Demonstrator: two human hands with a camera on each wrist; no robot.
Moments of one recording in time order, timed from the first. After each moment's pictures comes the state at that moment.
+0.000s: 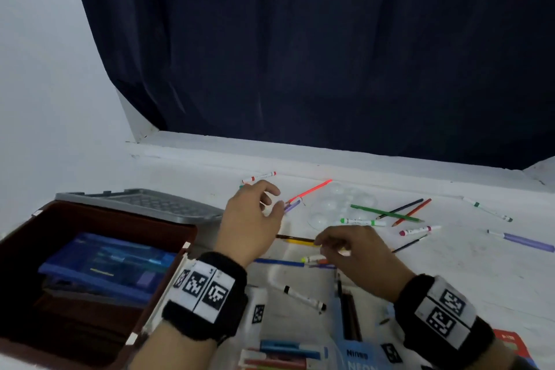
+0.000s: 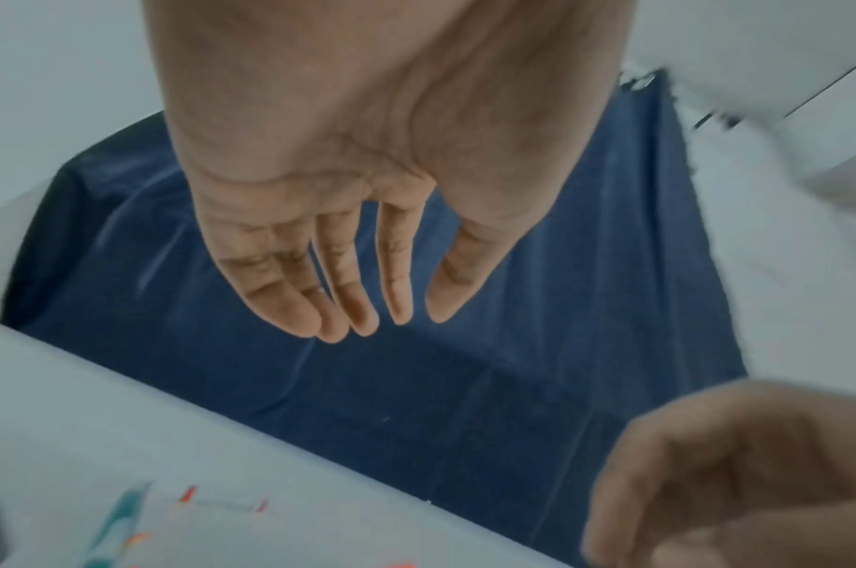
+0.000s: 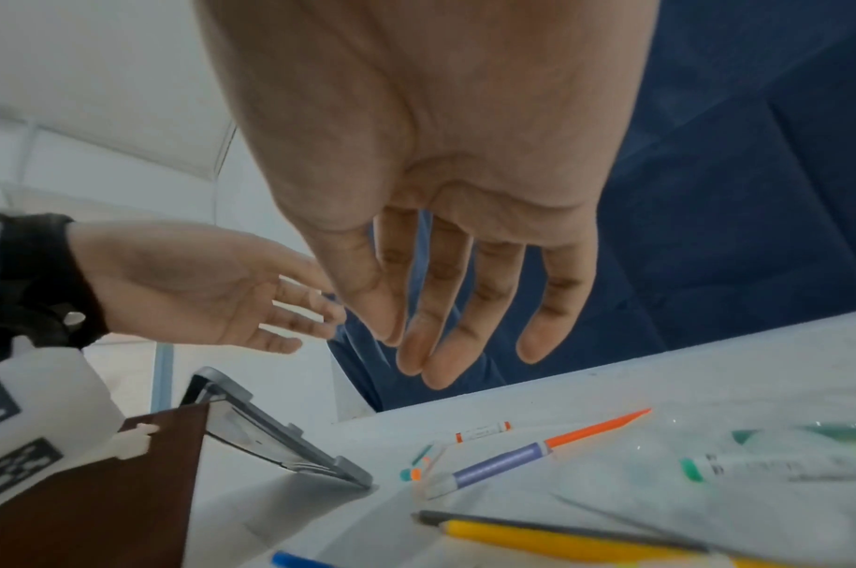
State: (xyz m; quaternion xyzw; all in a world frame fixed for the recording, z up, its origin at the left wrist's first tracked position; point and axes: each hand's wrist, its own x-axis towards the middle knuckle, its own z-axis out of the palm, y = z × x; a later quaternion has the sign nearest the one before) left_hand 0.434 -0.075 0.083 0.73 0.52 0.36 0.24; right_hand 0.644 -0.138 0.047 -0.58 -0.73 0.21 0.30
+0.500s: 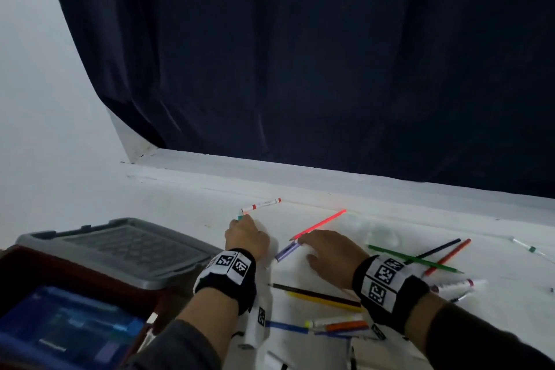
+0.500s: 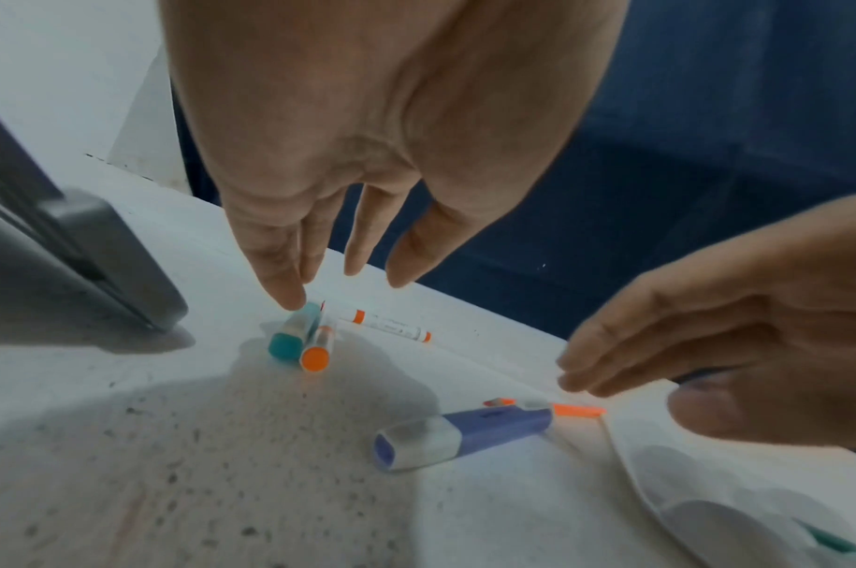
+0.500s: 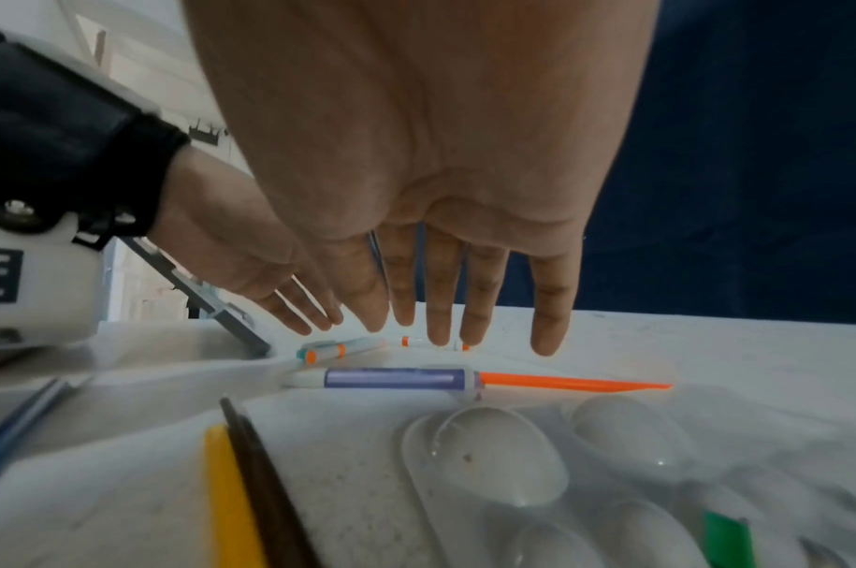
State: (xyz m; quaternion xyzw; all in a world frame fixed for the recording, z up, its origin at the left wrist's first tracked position) left_hand 0.467 0.081 0.004 0.62 0.73 0.14 0.26; right_hand 0.654 0.016 0.017 -0.60 -0.78 0.16 0.06
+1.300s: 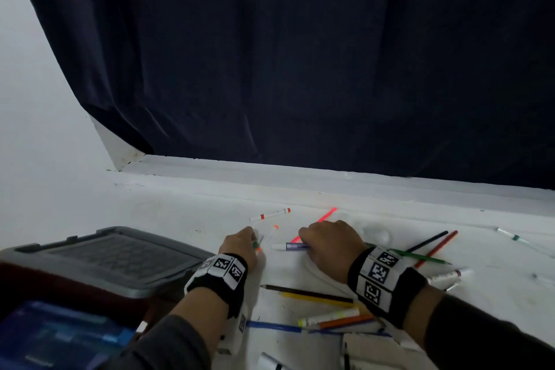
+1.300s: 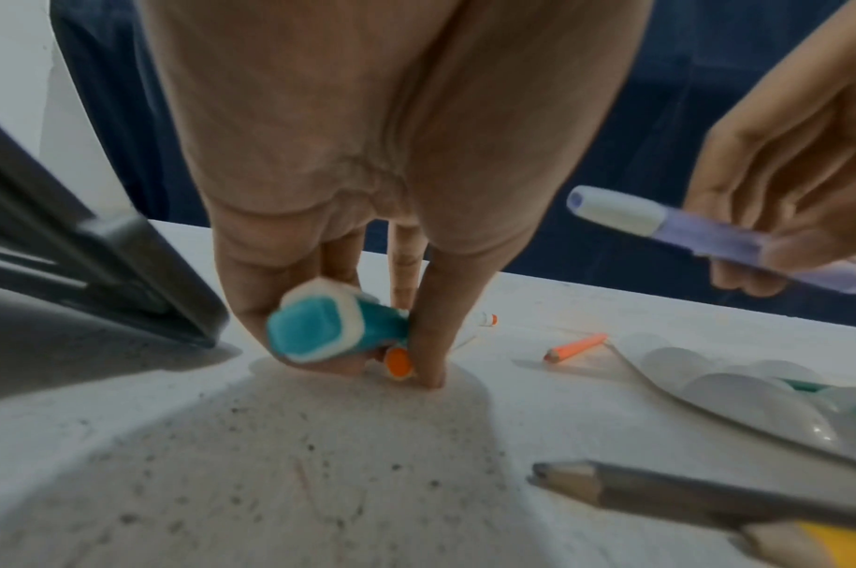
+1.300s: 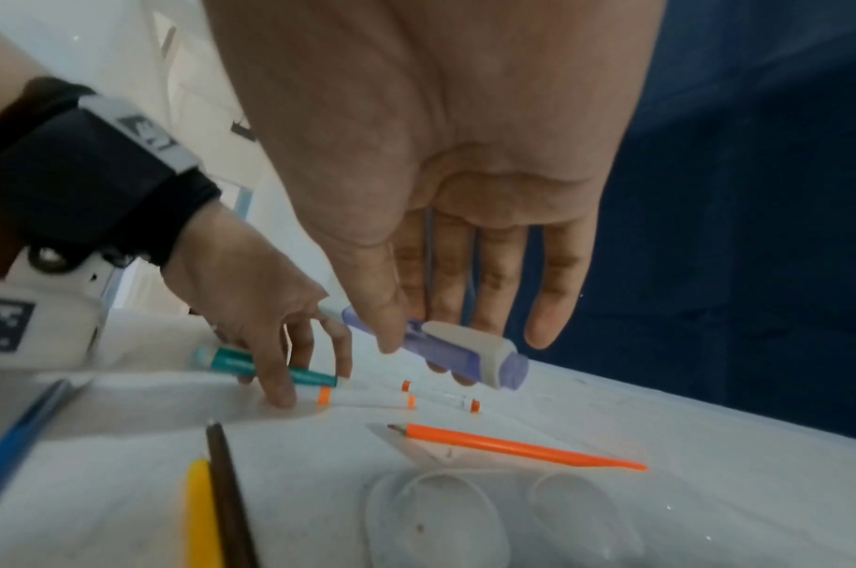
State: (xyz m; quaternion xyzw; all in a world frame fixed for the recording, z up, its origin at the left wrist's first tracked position) left_hand 0.461 0.085 -0.011 0.70 0.68 0.04 0.22; right_hand 0.656 0.016 0.040 -0.59 -0.81 -0.01 -0.02
